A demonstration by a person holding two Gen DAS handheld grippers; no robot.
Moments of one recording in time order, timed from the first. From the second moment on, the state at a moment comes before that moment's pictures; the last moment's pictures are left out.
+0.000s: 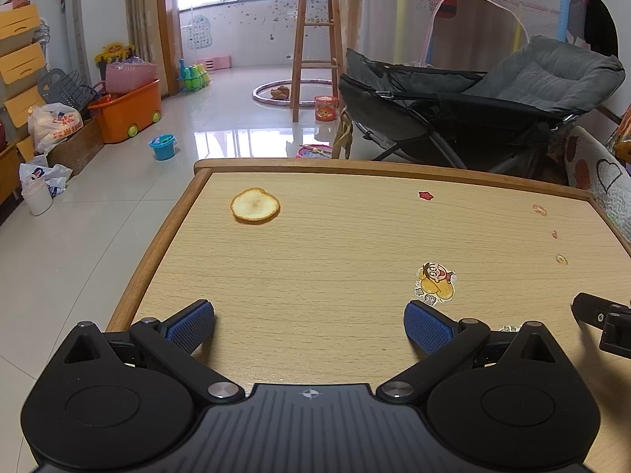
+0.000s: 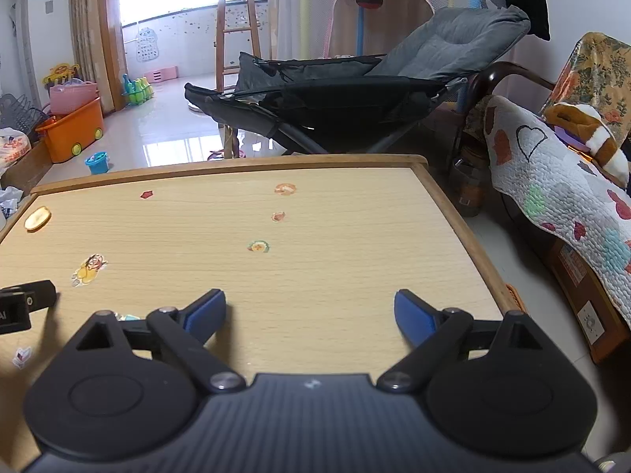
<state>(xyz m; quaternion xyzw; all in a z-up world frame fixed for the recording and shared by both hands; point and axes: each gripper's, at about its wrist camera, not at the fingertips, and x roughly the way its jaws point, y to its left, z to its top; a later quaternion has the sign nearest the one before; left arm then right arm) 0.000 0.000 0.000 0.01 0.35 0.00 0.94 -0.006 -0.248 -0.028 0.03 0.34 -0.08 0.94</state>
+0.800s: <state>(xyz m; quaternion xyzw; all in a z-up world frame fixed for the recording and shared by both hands) -0.002 0.000 0.003 0.01 0.34 0.01 0.94 -0.004 -0.251 -0.029 0.03 0.34 -0.08 0.94</state>
